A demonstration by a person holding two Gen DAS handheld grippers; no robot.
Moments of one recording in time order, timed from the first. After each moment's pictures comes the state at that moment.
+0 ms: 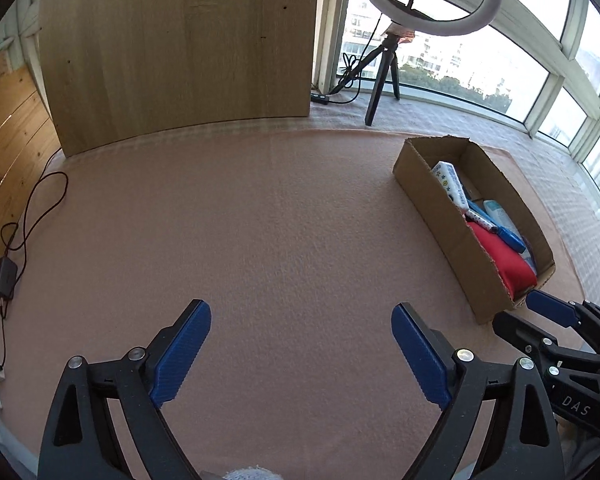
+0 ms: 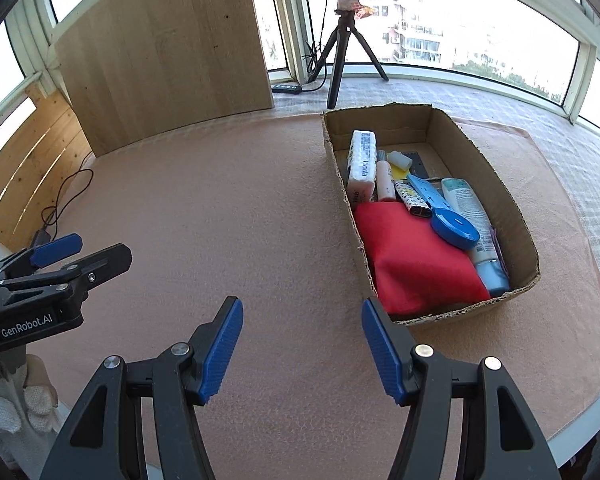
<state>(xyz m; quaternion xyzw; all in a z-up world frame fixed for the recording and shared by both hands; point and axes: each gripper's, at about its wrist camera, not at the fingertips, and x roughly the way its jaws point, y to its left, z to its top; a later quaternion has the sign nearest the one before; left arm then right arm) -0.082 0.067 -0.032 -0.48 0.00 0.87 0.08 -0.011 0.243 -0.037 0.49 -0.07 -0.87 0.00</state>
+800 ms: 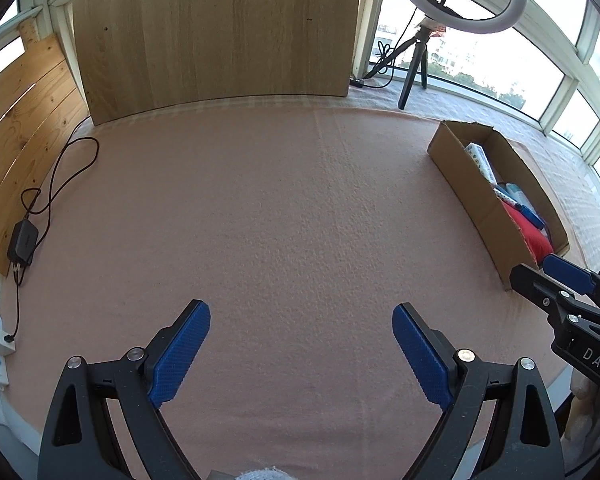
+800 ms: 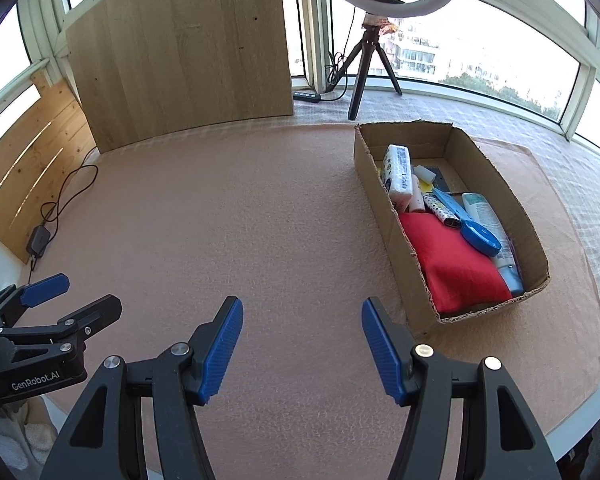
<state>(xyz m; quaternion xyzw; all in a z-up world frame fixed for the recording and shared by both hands) -0.051 0.014 -0.041 -0.50 0.00 0.86 0.06 -0.010 0.193 -0.030 0.48 -0.05 -0.88 -0.02</state>
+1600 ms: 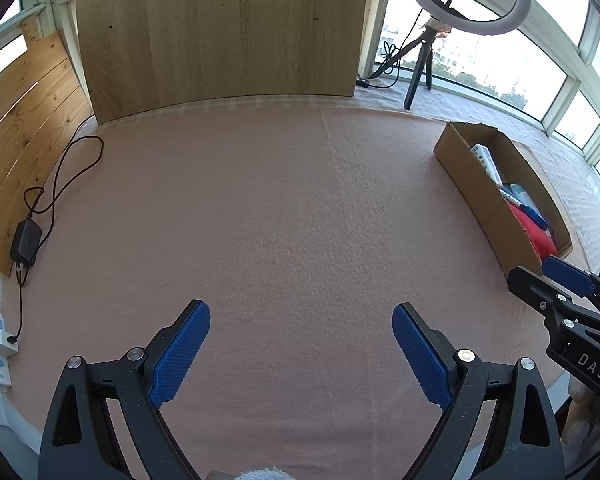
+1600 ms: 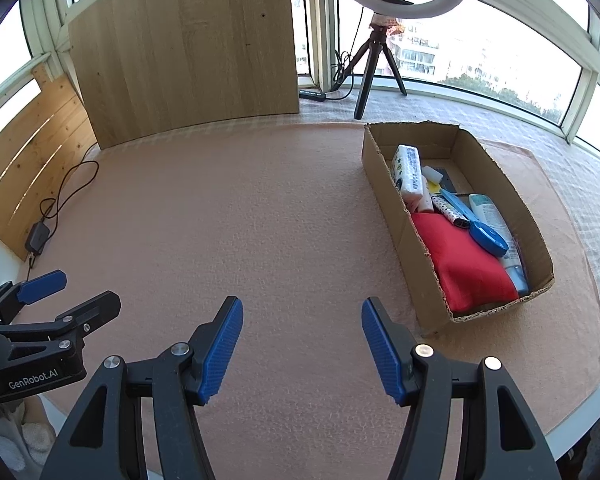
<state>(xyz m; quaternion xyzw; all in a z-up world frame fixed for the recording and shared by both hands) -0.054 0.004 -0.042 -0.50 0.00 0.86 0.06 -0.013 0.180 -0.032 0.48 -0.04 -0.88 -0.02</state>
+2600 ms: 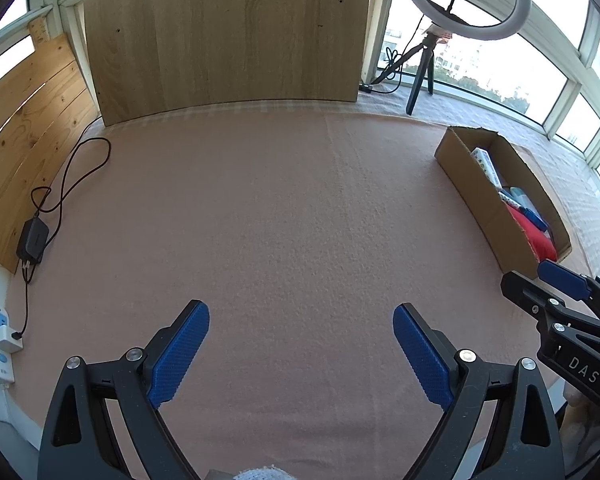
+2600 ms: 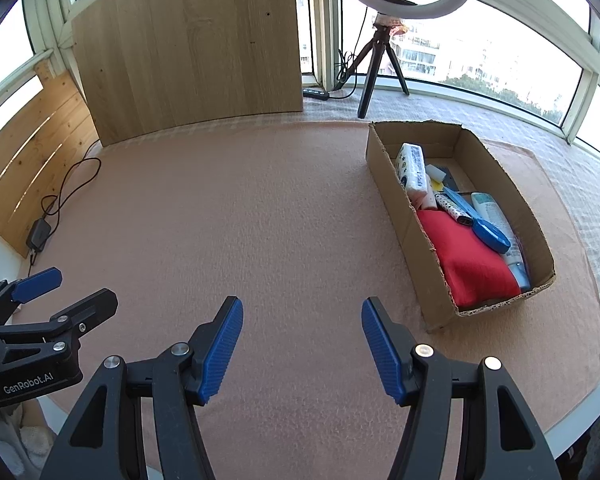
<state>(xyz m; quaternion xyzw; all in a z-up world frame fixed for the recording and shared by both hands) -0.043 0.000 -0.036 -0.50 0.00 0.87 0.05 -0.009 0.173 -0.033 0.48 -0.04 -0.88 -0.02</state>
